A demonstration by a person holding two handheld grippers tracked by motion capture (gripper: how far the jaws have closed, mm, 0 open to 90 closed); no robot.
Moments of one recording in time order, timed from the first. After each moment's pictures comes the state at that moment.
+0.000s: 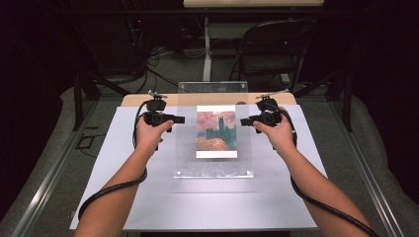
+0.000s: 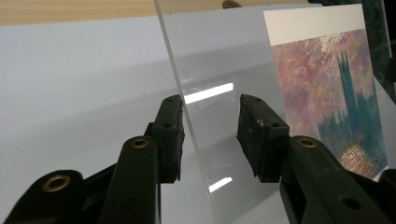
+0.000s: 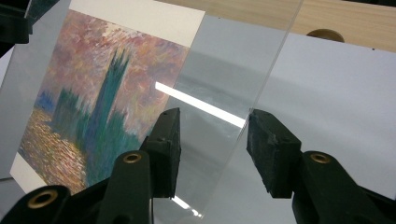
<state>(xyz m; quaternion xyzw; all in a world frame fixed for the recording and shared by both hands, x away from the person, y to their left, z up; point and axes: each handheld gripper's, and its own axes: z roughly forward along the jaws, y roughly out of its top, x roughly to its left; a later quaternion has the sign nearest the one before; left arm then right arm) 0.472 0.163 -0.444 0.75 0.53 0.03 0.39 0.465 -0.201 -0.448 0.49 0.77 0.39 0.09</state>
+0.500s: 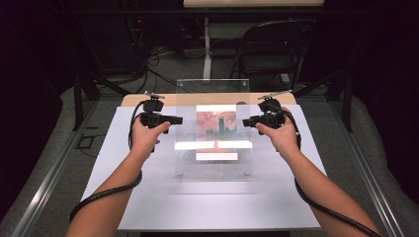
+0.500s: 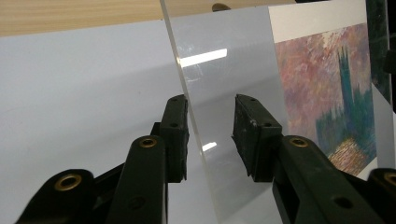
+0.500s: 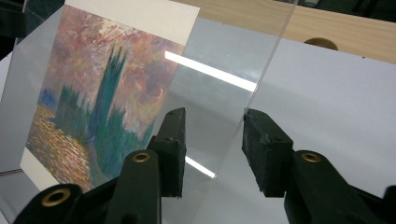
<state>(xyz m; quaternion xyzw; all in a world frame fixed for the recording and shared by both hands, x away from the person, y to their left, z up) 0.455 0.167 -0.432 0.76 0.51 0.04 0.40 0.447 -0.203 -0.434 0.48 0.78 0.39 0.11</state>
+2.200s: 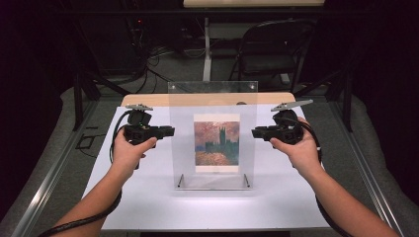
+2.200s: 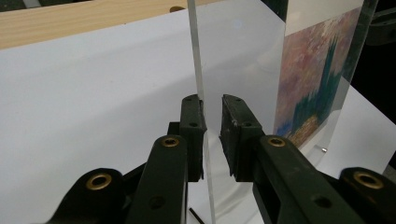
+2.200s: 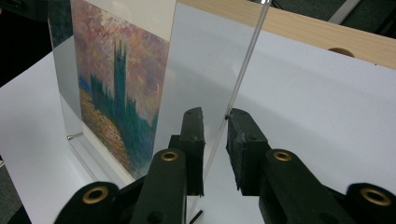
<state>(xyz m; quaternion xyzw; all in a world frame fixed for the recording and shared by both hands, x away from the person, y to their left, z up) 0.381 0.185 -0.398 0.79 0.44 0.05 0.43 0.372 -0.219 -0.398 0.42 0.79 0.42 0.11</state>
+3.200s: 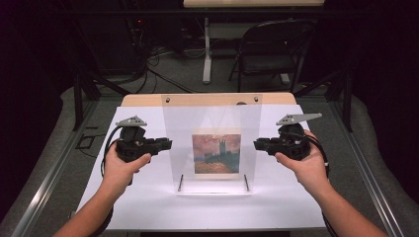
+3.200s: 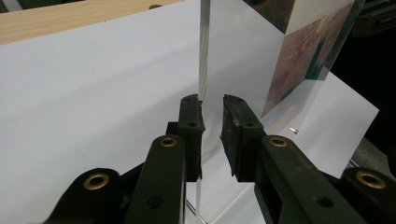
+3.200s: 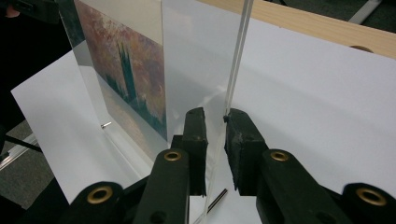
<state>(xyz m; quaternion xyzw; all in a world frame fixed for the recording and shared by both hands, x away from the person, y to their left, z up) 0.333 0.192 -0.396 0.80 0.40 0.06 0.45 0.329 -0.222 -0.396 0.40 0.80 0.44 0.10</state>
